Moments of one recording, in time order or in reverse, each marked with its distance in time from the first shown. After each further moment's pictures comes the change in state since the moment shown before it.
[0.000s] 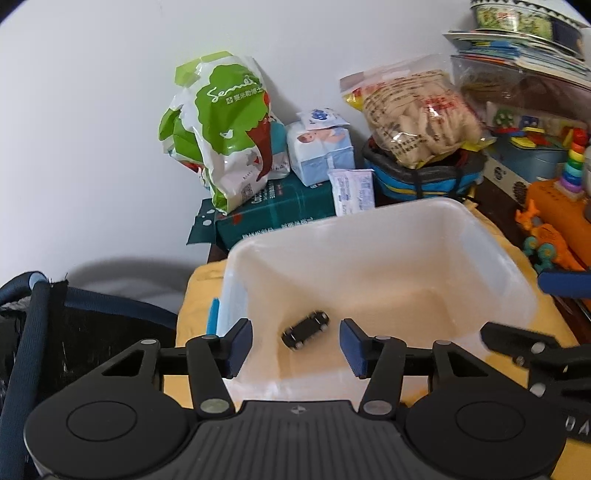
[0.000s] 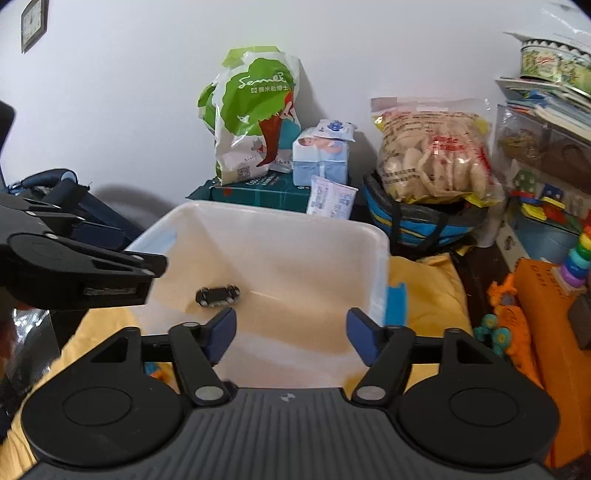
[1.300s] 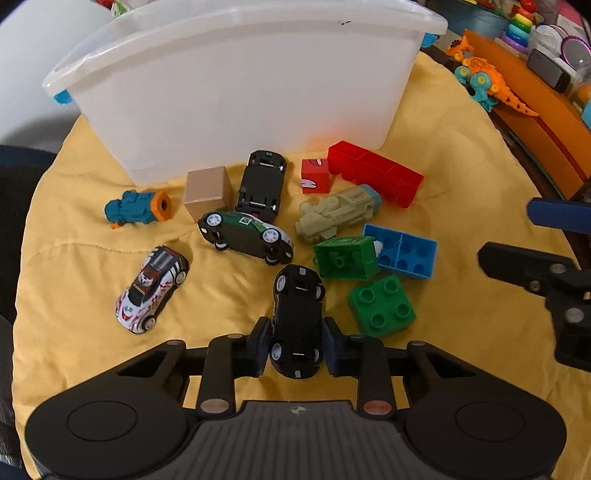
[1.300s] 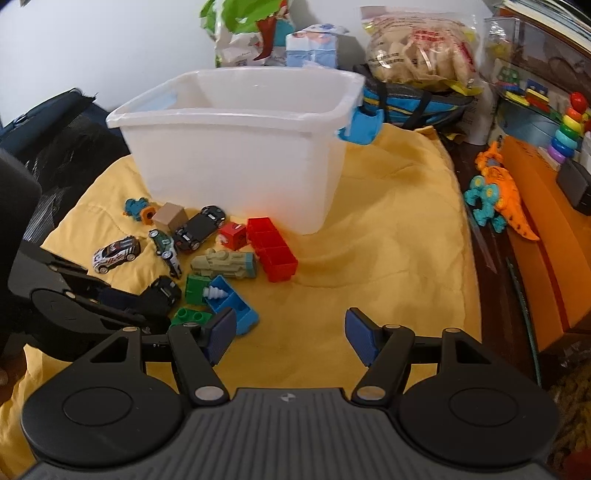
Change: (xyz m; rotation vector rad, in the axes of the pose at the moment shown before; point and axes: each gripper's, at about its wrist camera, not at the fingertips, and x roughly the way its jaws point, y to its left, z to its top) left arm 0.039 -0.068 -0.140 -0.009 0.372 -0.232; right arm -0.013 -0.018 -0.113 -0.022 0.214 0.043
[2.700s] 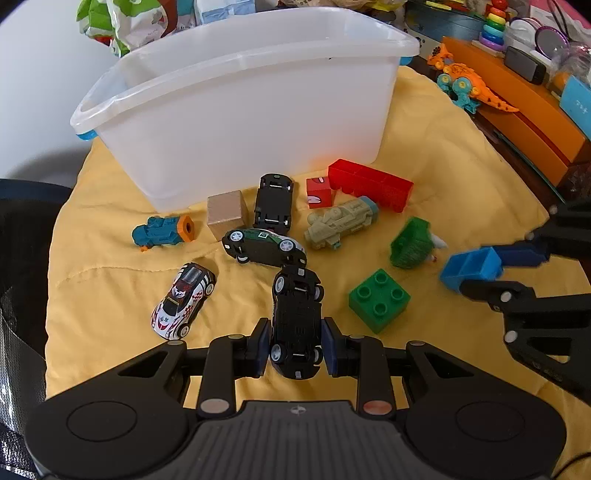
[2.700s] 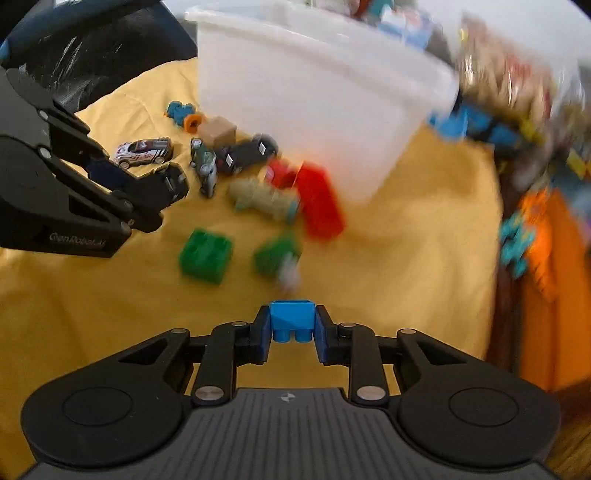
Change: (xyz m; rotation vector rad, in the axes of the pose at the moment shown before) left arm -0.031 0.004 -0.010 0.073 -0.073 0.034; right arm 0.014 0.035 -0.013 -0.250 0.138 -0.019
